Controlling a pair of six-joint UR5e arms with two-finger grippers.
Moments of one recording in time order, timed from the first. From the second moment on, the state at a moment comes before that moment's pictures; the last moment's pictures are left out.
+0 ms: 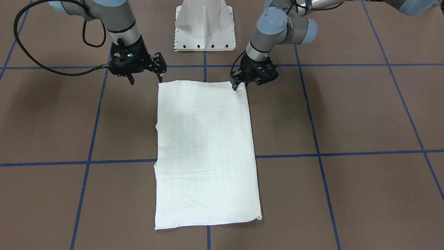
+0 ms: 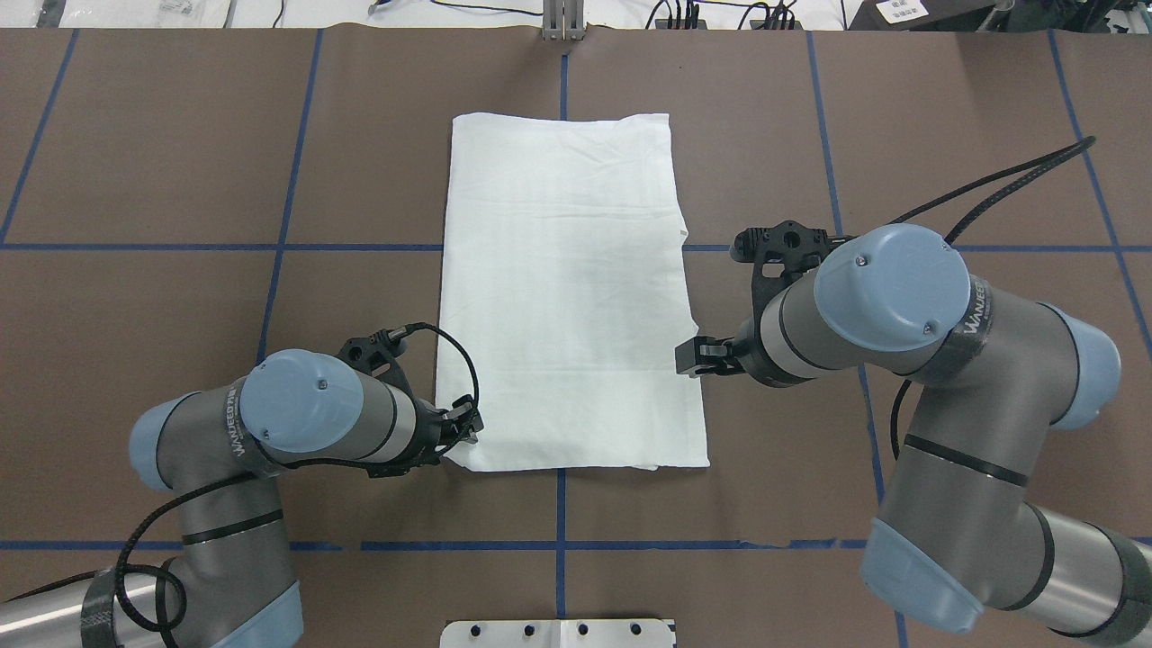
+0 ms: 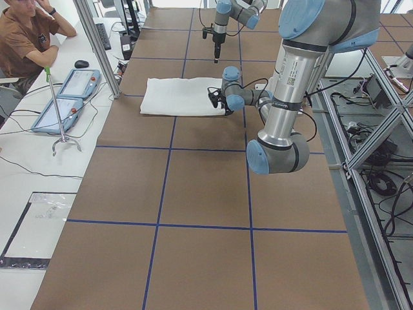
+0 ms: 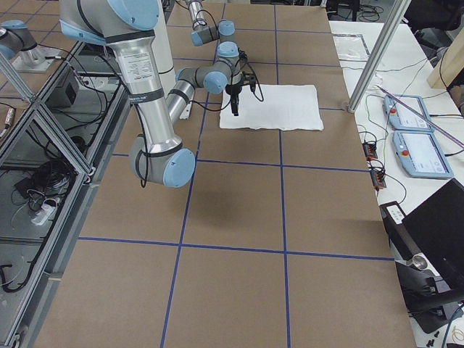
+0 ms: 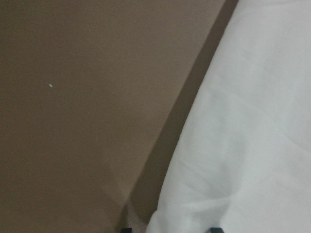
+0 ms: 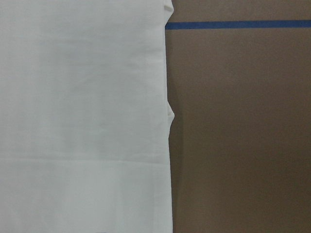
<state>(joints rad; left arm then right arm) -0.36 -1.97 -1.79 -1.96 -1.81 -1.84 0.52 -1.21 2.07 -1.60 1.83 1.21</state>
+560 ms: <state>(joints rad) -0.36 -1.97 -1.80 -1.96 -1.81 -1.84 0.52 -1.21 2.07 -1.60 1.83 1.21</state>
